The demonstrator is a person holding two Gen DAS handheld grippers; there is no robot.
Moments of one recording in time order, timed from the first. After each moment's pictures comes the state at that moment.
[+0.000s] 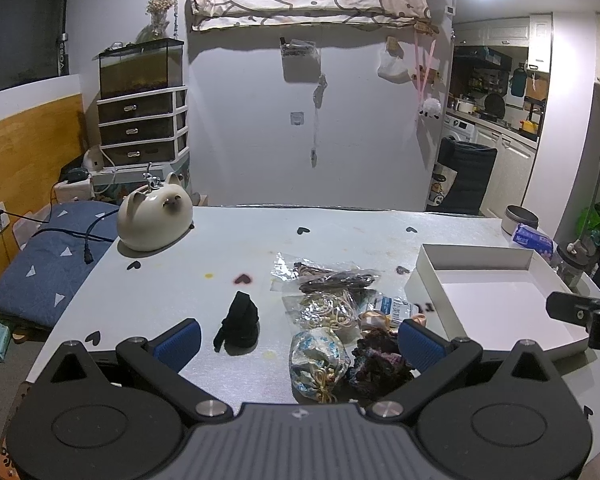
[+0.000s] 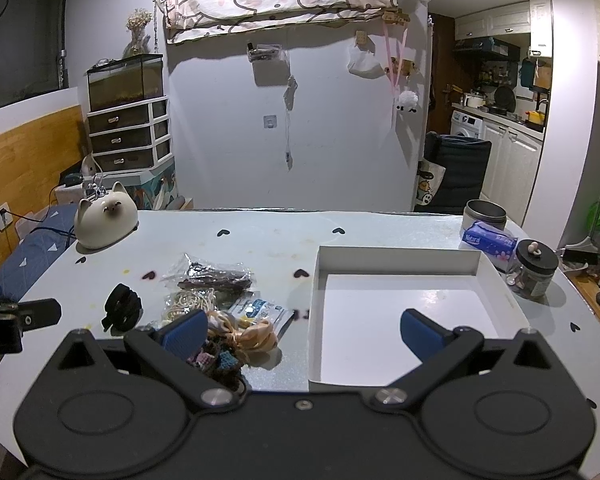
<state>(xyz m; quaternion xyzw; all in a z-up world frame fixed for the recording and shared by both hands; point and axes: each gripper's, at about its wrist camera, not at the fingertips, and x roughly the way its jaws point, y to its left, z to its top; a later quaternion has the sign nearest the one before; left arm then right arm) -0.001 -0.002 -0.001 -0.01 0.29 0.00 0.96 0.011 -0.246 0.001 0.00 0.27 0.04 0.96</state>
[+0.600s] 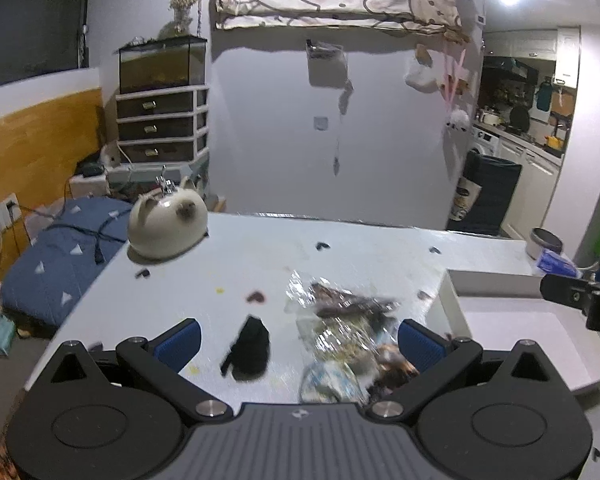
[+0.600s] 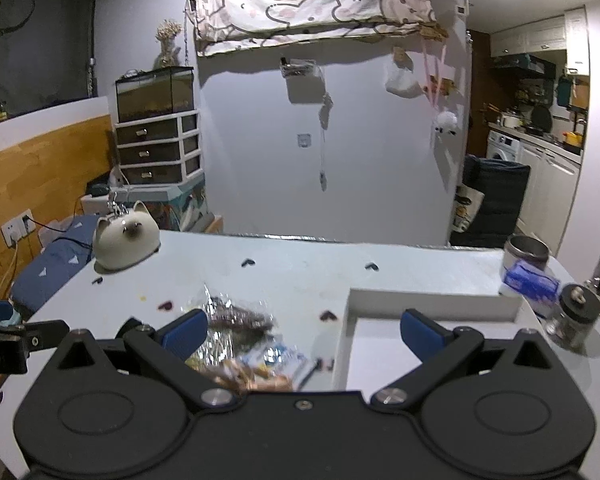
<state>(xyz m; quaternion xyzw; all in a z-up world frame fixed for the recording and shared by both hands) 0.040 -0.002 0.004 -0.03 0.29 0.03 0.96 0.072 -0.241 0.016 0.00 0.24 0.10 0.96</state>
